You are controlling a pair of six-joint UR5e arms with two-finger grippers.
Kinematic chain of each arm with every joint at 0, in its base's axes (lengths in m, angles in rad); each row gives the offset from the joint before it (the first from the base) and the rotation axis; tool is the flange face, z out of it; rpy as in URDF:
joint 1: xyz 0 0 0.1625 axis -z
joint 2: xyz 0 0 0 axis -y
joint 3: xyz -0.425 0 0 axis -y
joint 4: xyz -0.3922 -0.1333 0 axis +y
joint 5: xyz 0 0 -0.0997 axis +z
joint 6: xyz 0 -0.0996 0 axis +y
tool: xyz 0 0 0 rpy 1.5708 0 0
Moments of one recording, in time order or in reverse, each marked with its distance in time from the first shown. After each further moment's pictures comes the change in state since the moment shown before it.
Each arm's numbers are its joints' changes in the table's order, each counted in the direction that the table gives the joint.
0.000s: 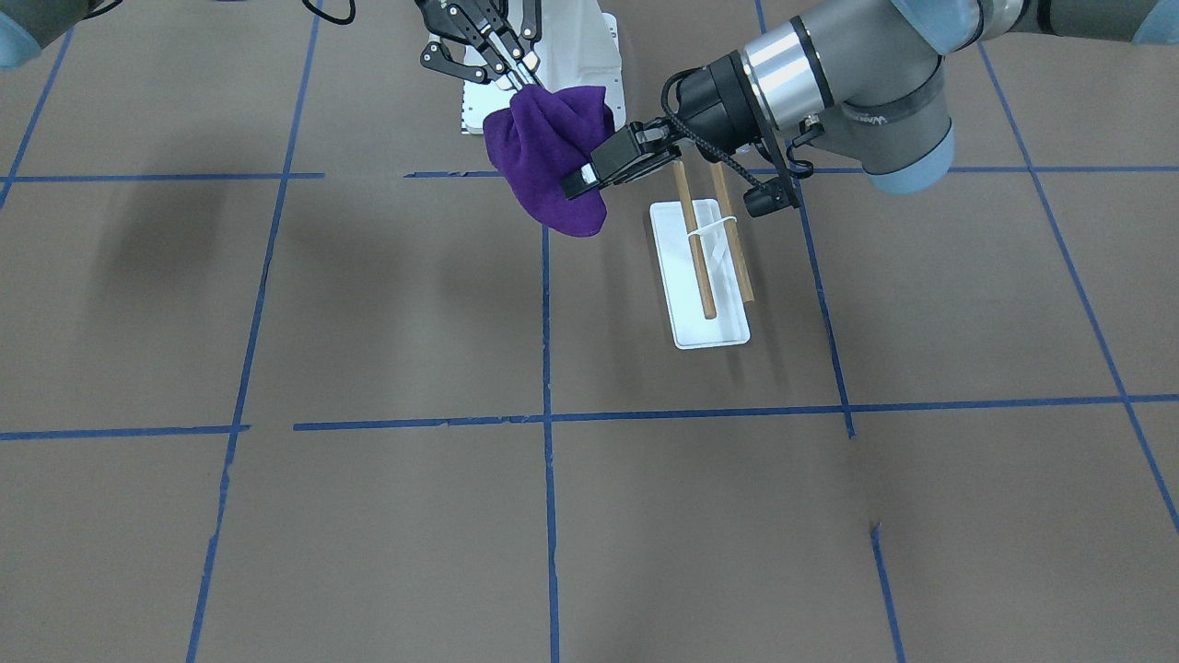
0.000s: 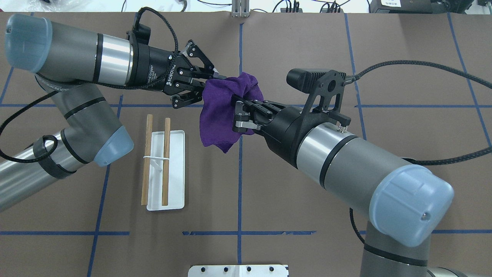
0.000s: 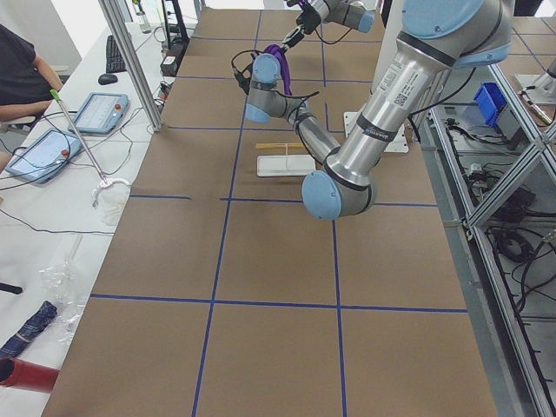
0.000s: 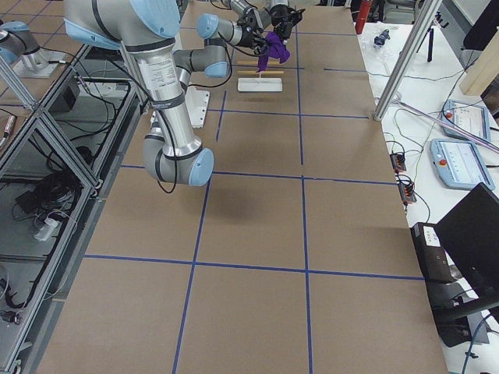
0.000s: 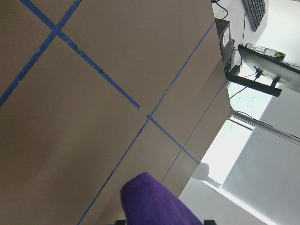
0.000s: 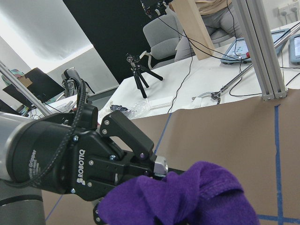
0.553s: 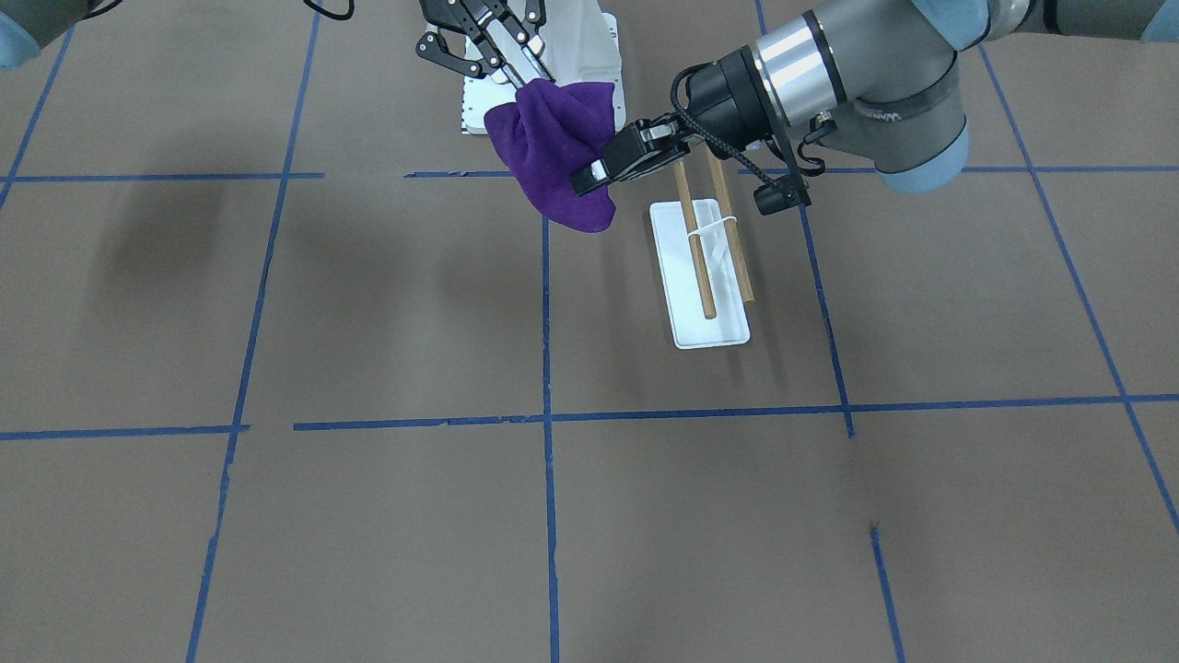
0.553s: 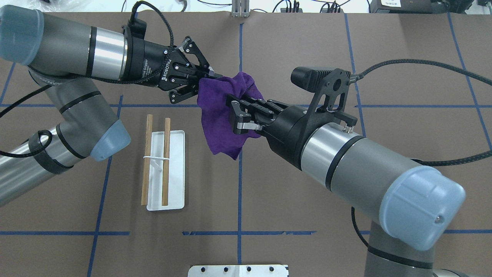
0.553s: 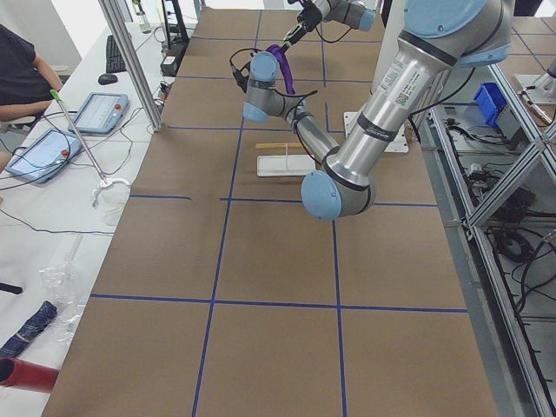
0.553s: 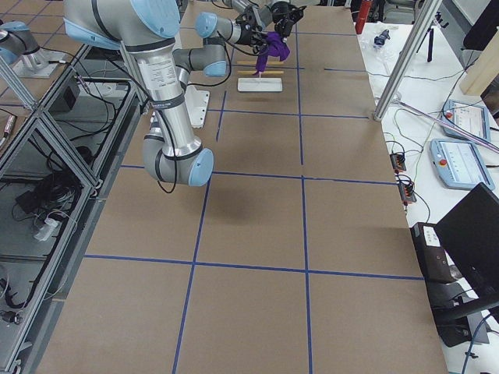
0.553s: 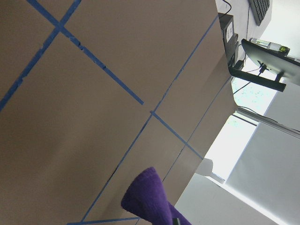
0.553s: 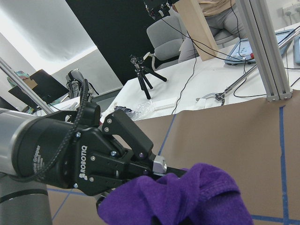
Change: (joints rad) left arm 0.021 -0.004 -0.006 -0.004 0.019 0.005; right arm 0.003 -0.002 0.022 -0.017 -0.009 -0.002
